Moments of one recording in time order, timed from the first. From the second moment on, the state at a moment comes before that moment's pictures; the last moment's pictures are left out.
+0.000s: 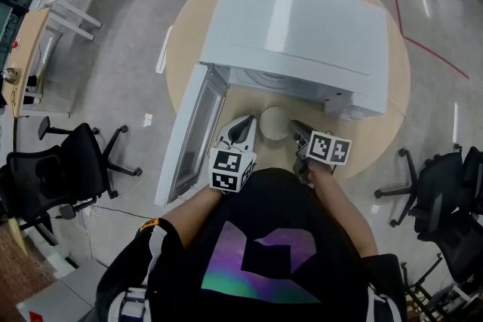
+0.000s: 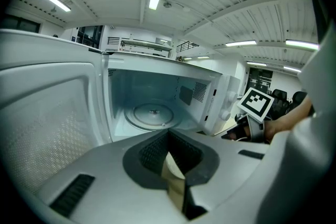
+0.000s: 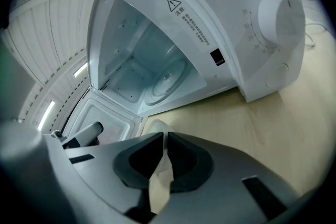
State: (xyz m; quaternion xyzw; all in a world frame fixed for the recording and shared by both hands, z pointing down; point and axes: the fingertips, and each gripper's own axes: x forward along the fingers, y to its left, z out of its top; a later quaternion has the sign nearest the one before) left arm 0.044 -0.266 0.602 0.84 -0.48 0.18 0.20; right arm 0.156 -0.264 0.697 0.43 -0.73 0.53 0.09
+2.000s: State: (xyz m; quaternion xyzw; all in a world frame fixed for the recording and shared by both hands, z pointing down) left arm 0.033 -0.342 0.593 0.81 -0.53 0.15 0.19; right arm 0.159 -0.362 0.622 0.50 -0.71 0.50 -0.07
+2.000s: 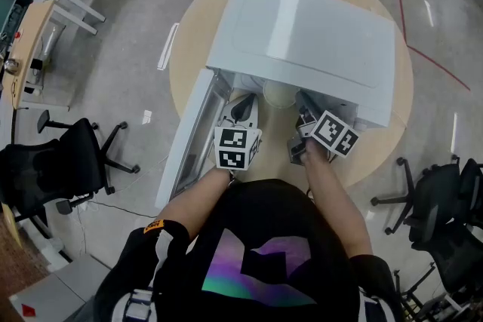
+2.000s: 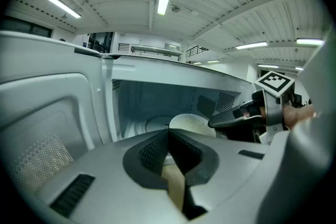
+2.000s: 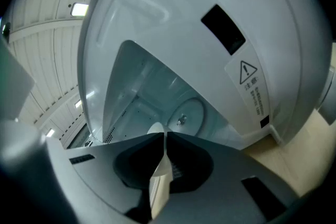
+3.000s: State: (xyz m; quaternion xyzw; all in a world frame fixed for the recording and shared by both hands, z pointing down) left arm 0.031 -0.407 0.612 0.80 -0.54 0.16 0.21; right arm 0.159 -0.412 0.635 0.54 -0.67 0.49 -0.12
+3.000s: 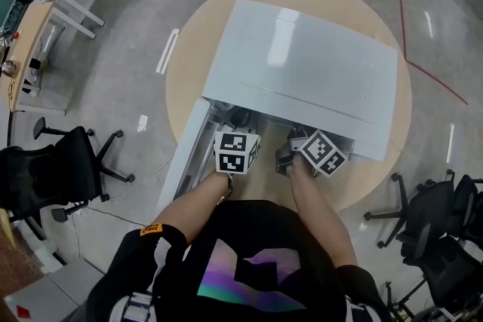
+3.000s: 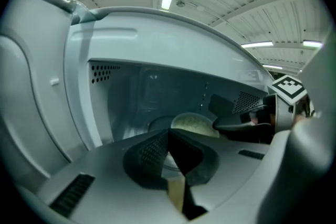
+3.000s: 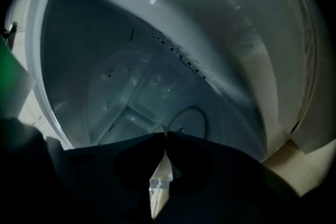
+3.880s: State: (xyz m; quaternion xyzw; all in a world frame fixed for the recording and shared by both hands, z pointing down) left arm 0.038 -0.427 0.635 0.80 -0.52 0.17 0.23; right arm 0.164 -0.438 0.639 0.59 -0.71 0.37 -0.07
